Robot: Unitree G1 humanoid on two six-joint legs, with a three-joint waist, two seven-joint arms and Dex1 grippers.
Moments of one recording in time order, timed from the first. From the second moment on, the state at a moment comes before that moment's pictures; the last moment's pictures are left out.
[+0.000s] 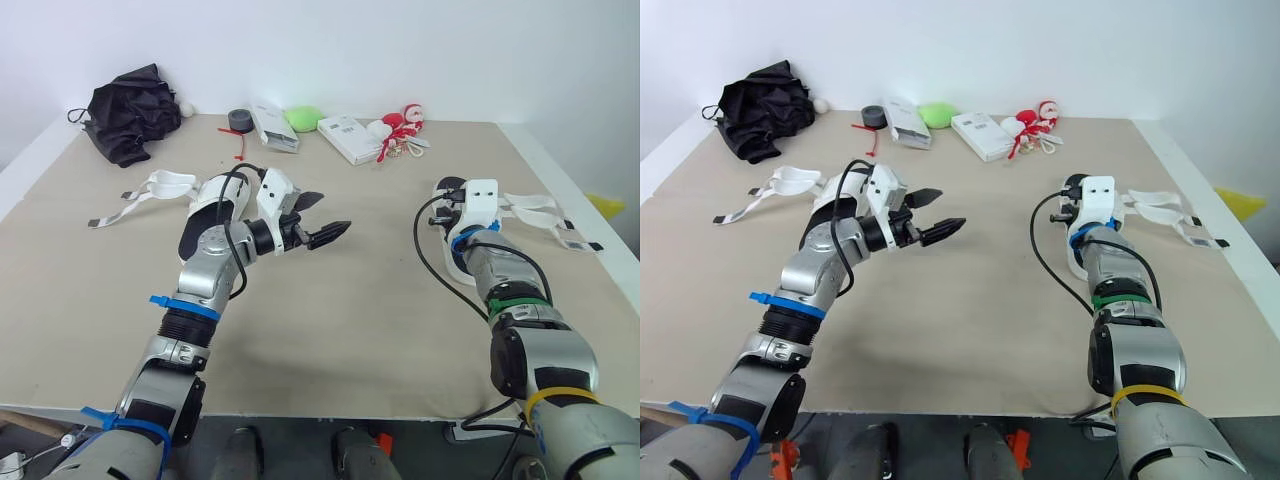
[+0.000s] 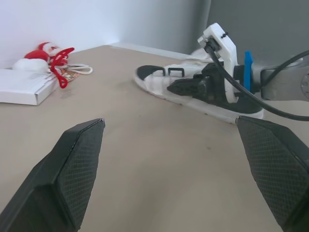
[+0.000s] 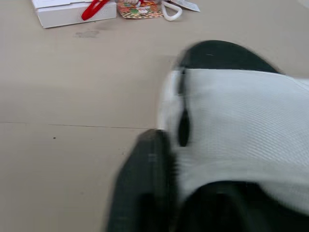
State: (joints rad) left arm -0.78 0.22 -0.07 0.35 -0.33 0.25 -0.83; right arm -1.00 -0.45 -0.17 1.17 0.14 0.01 0.28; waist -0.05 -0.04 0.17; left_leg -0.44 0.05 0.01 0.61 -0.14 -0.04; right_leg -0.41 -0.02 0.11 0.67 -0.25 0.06
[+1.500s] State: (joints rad) left arm -0.68 0.57 -0.20 0.39 -0.25 0.18 -1.36; right arm -0.63 -0.52 0.30 0.16 0.29 0.41 1.37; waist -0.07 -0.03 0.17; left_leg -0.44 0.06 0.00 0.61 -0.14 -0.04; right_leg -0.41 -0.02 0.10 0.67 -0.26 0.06
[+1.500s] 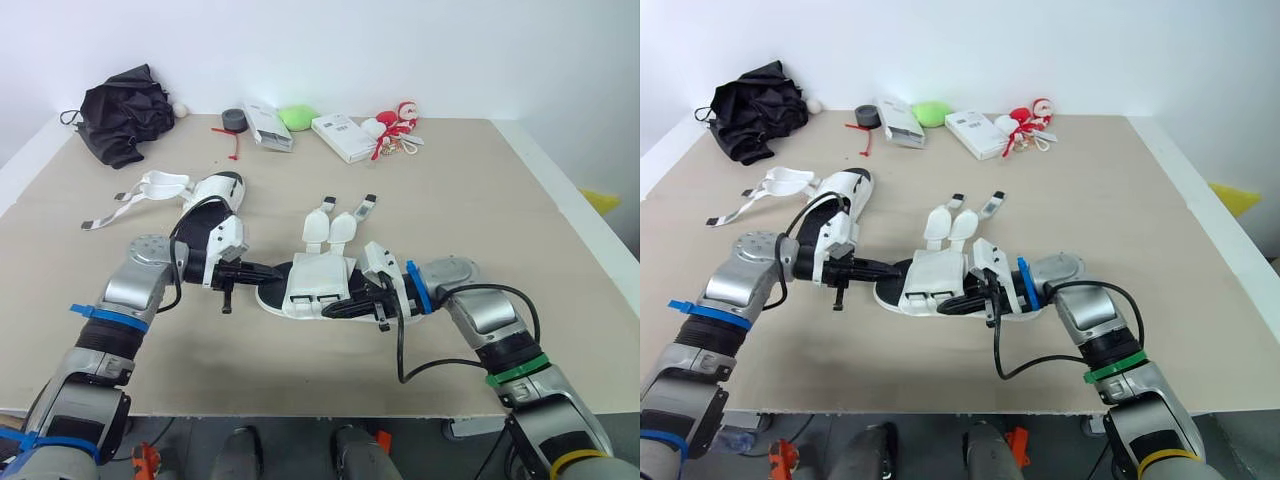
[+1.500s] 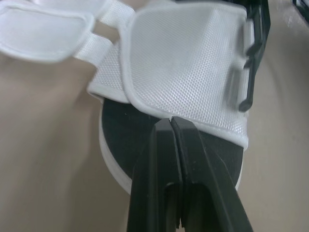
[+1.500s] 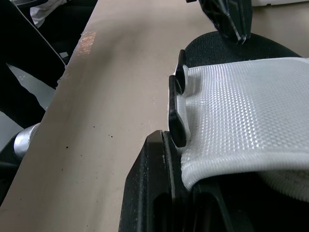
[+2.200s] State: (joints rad) left arm -0.68 0.51 -0.23 0.50 -0.13 -0.07 -1.34; right arm -0.71 -0.50 0.32 0.34 0.25 0.33 1.44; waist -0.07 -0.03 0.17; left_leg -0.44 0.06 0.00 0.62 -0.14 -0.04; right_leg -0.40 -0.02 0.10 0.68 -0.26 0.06
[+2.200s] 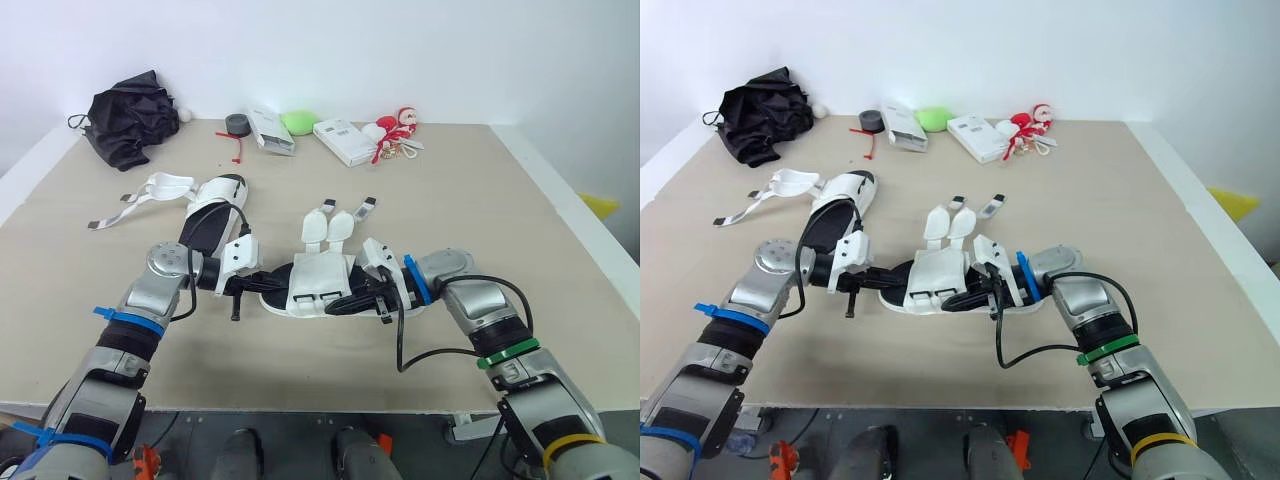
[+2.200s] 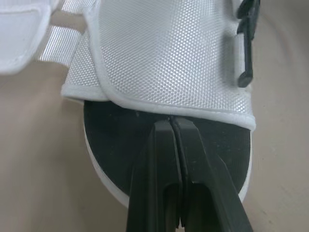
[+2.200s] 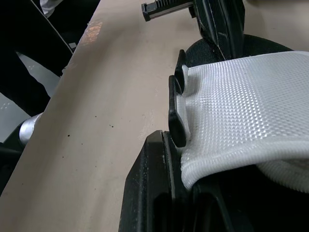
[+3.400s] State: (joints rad) left arm -0.77 0.38 -0.19 0.76 -0.13 -0.13 -1.33; right arm -0.96 -0.51 0.12 0.80 0.25 0.60 1.27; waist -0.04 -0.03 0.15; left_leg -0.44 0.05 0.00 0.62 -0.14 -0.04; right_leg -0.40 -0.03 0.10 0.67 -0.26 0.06
